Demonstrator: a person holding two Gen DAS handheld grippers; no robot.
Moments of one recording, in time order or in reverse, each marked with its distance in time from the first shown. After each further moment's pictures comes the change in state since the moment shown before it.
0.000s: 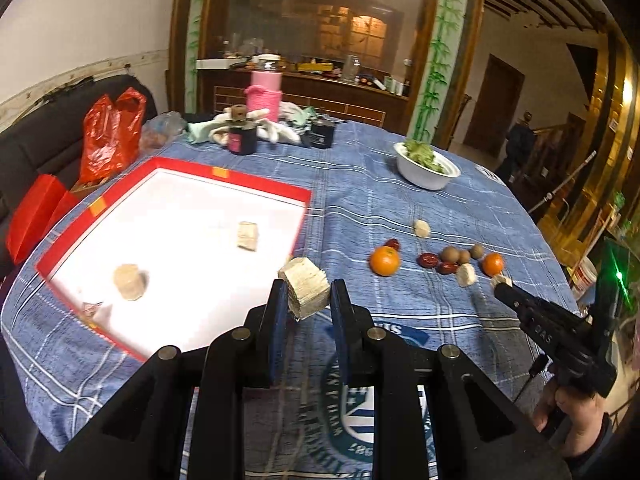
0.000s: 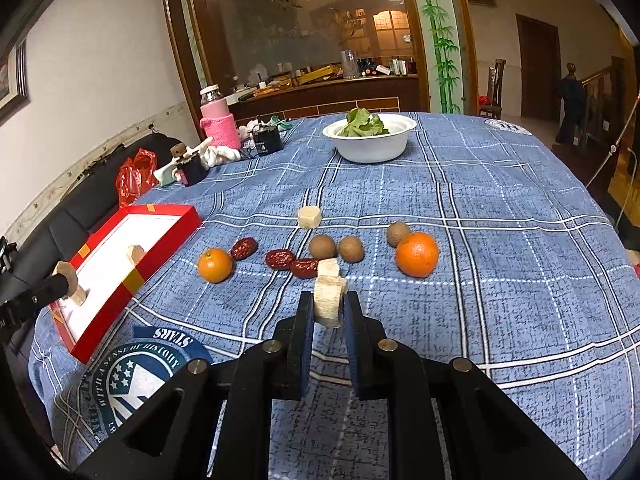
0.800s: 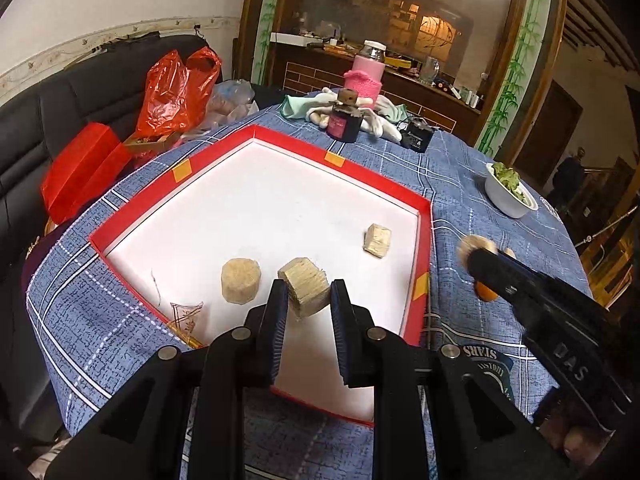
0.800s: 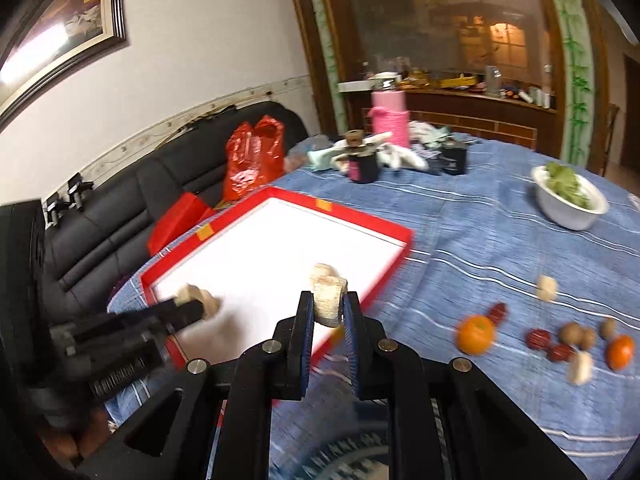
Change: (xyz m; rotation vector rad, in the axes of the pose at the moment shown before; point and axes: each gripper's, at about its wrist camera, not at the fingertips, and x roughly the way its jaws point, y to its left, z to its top) left arm 0.026 0.096 0.006 -0.174 0.058 0.137; right arm 0.037 0.203 0.037 -0.250 0.042 0.323
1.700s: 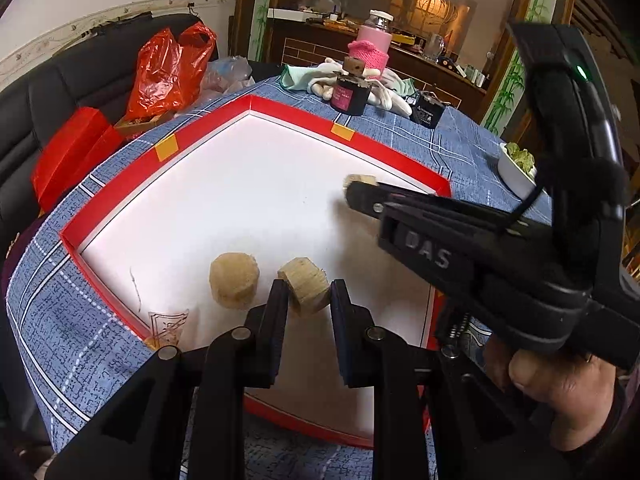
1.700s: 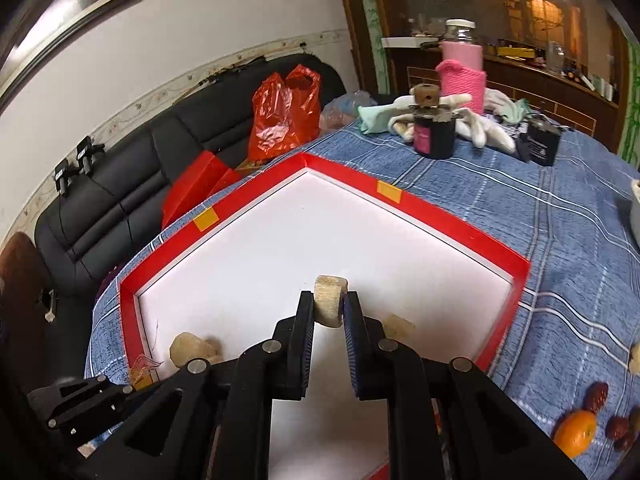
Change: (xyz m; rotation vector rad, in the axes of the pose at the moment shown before) left arm 0.032 0.003 0.004 0.013 0.085 0.001; right arm 0.119 0.029 0.035 -0.077 0.169 0.104
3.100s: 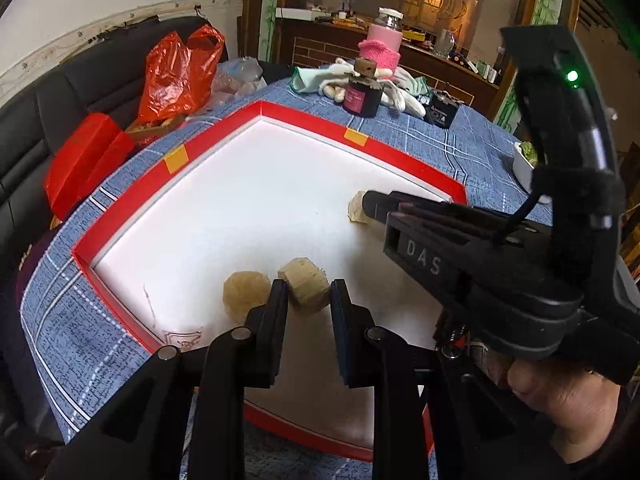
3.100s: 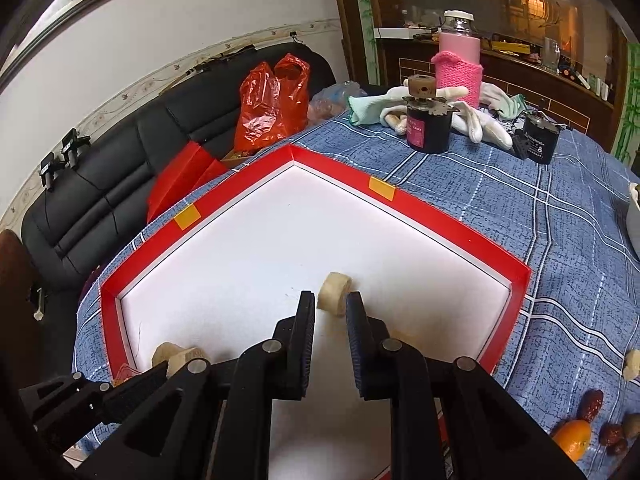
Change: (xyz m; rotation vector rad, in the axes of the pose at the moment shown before) left arm 0.003 0.003 0.010 0.010 0.024 0.051; right arm 0.011 -0.001 0.007 0.008 0.034 -0.059
